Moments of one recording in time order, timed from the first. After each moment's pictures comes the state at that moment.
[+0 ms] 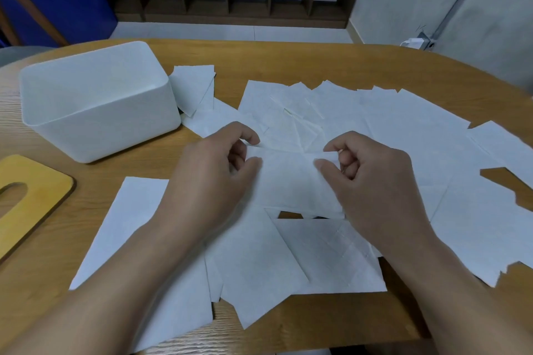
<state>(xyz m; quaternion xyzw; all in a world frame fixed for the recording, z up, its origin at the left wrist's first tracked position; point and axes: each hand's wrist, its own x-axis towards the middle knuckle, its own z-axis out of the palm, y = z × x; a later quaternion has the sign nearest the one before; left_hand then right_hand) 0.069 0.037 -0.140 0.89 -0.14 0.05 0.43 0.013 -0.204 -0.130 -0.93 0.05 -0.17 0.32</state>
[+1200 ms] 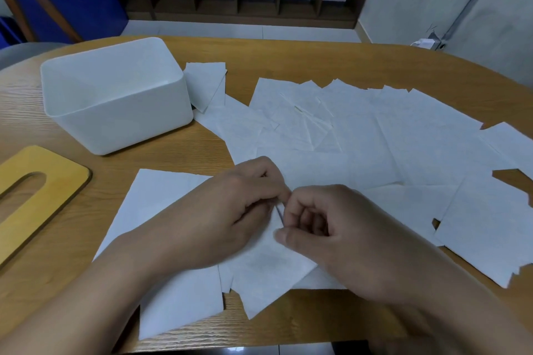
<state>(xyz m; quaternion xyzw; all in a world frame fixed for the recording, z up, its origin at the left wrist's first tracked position) 0.041 0.062 -0.126 0.85 -0.38 -0.12 0.35 -0.024 -0.162 -0.093 -0.90 -0.05 0.19 0.40</state>
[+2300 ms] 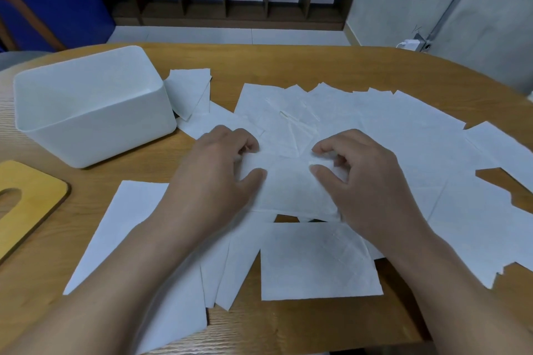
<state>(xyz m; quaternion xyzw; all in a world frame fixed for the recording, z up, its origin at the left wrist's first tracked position) 0.074 0.032 -0.133 0.93 -0.18 0.02 0.32 0.024 -0.213 -0.136 -0.94 0.00 -0.15 0.31</state>
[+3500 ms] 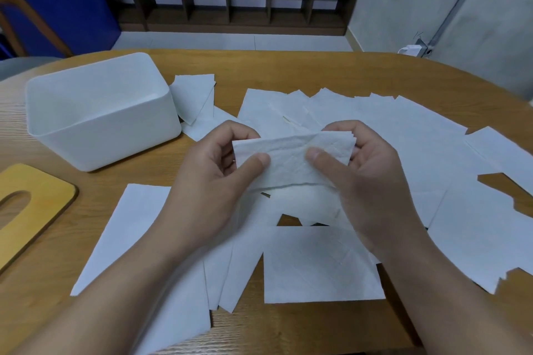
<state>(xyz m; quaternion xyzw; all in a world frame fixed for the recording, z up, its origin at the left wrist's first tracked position) 0.061 0.032 -0.129 0.71 -0.16 -0.04 0.68 0.019 -0.190 -0.113 -0.73 0.07 -0.10 0.67</state>
